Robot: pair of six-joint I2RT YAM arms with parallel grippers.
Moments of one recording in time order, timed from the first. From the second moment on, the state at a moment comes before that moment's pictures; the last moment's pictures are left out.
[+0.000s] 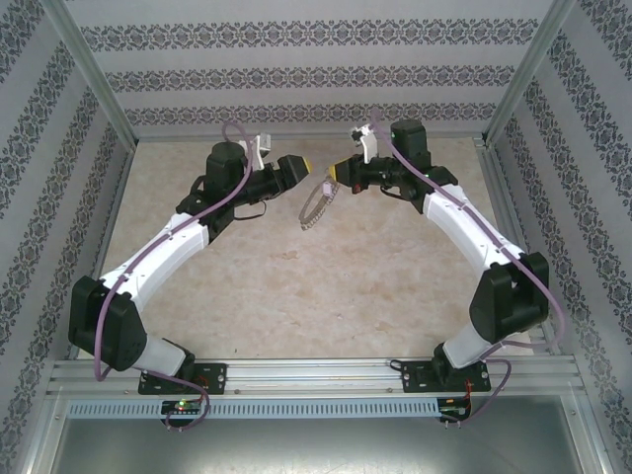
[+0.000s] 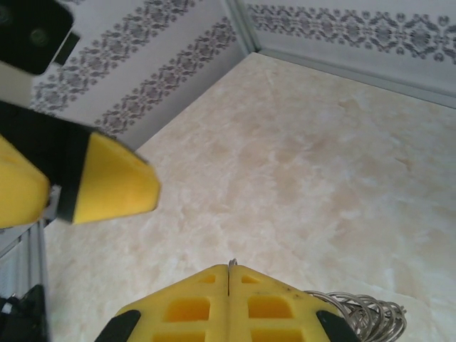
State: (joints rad) left arm -0.40 1.45 1.18 -0.02 0.46 -0.96; right arm 0.32 1.60 1.38 -0.27 -0.75 0.13
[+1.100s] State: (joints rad) left arm -0.42 1.62 1.02 0.34 0.22 -1.76; right arm 0.35 1.69 1.42 -0.09 -0.64 0.24
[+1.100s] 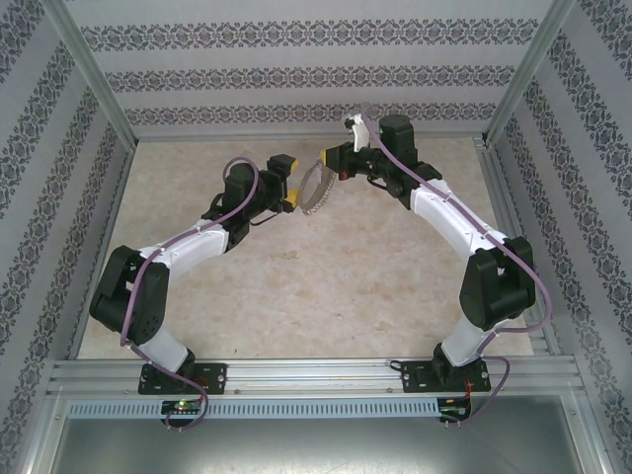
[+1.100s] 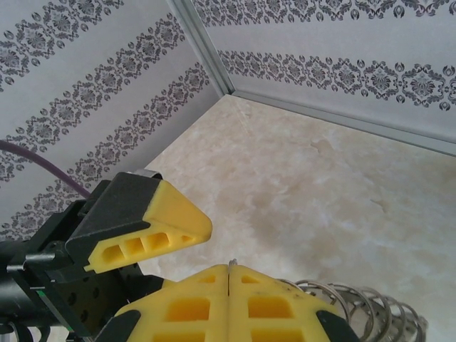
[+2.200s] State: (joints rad) left arm -0.44 1.51 0.94 0.30 0.16 -1.79; right arm 0.35 1.73 1.47 -0.06 -0.58 0.24
